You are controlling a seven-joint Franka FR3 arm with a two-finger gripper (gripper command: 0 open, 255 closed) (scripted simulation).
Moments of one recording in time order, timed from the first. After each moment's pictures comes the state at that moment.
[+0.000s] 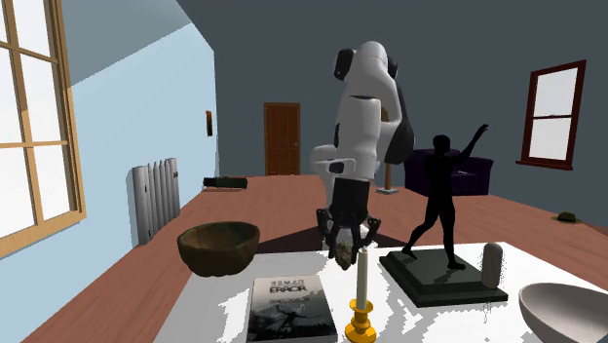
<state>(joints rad) 0.28 -0.42 0.56 -2.80 0.19 2.60 0.23</state>
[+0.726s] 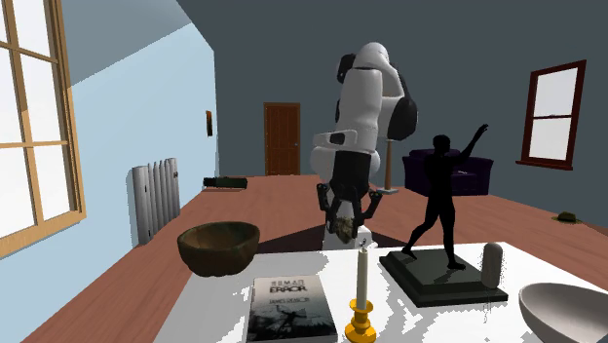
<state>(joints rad) 0.31 -0.55 0.50 -2.73 0.20 2.41 0.19</state>
